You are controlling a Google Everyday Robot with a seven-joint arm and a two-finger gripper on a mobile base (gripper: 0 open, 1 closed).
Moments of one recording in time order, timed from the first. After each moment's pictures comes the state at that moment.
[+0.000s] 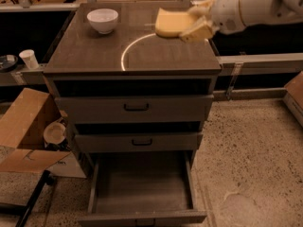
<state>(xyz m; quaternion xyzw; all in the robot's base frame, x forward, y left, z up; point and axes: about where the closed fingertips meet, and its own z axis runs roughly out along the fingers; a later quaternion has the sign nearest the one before) 0.686 -0.119 0.975 -0.56 0.65 0.12 0.50</state>
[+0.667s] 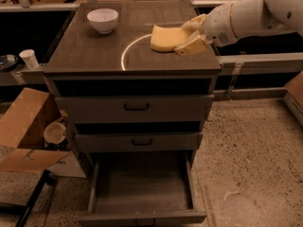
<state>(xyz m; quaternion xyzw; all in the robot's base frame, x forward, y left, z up) 0.672 -0.106 0.938 -0.57 0.66 0.14 0.47</state>
